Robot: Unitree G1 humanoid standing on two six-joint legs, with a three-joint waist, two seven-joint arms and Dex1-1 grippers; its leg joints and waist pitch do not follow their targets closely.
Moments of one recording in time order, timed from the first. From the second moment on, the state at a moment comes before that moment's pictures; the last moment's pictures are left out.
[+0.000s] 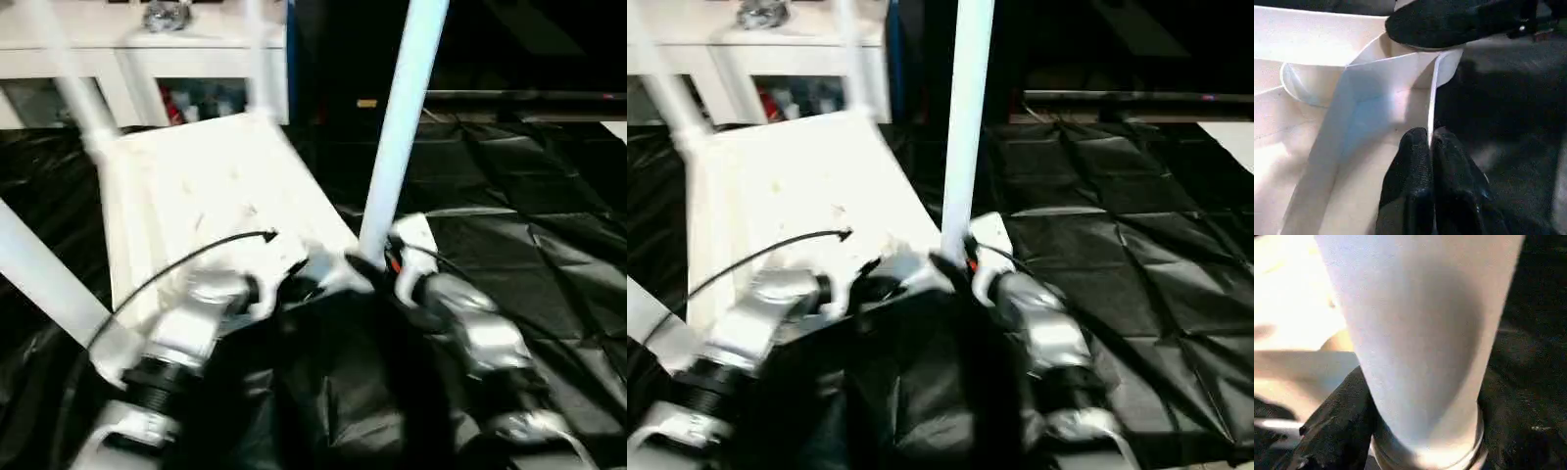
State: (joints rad) left arm -0.45 0.17 -0.18 0.31 0.10 0.44 -0.82; right arm -0.47 -0.06 0.01 0.52 0.03 0.23 0.48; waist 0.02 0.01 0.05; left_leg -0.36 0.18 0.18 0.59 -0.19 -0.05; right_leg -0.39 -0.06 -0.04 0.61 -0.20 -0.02
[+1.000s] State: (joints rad) left arm -0.43 0.38 -0.25 0.31 0.02 0.25 -1.23; right arm -0.43 -0.34 0.17 0.39 0.11 0.25 1.15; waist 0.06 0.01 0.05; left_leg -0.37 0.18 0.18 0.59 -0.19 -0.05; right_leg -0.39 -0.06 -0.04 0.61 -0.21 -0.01
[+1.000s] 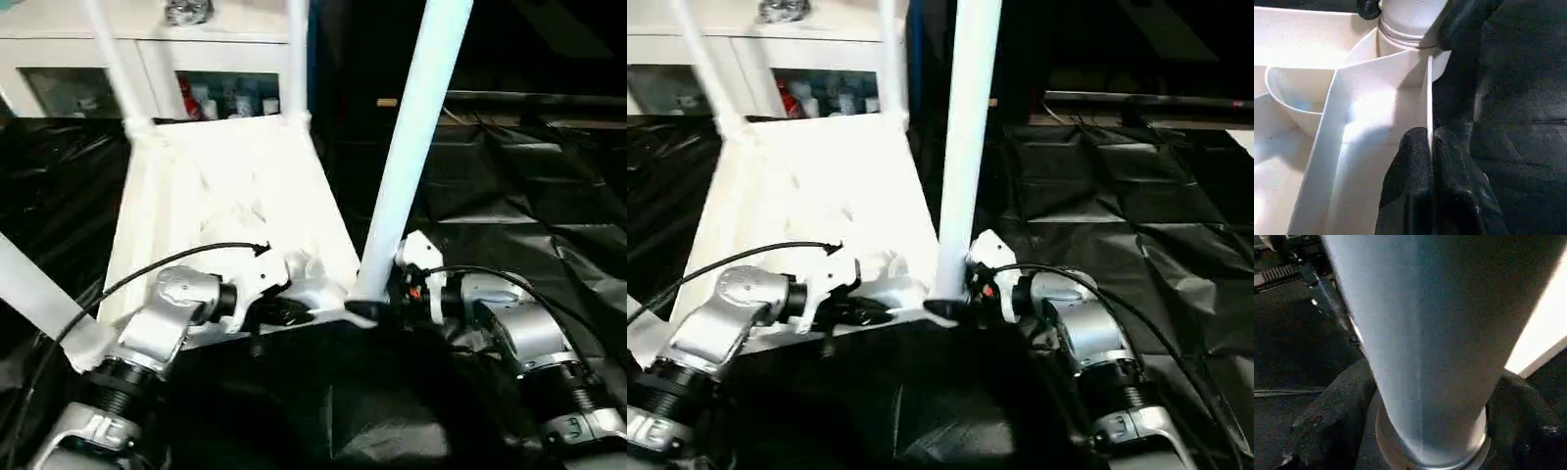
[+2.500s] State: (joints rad) left arm -0.48 0.31 -0.23 0.37 0.04 0.30 -1.12; right arm -0.43 -0.31 0.11 0.40 0.09 0.25 0.99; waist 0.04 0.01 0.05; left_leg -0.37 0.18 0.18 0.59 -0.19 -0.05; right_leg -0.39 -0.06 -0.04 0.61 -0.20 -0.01
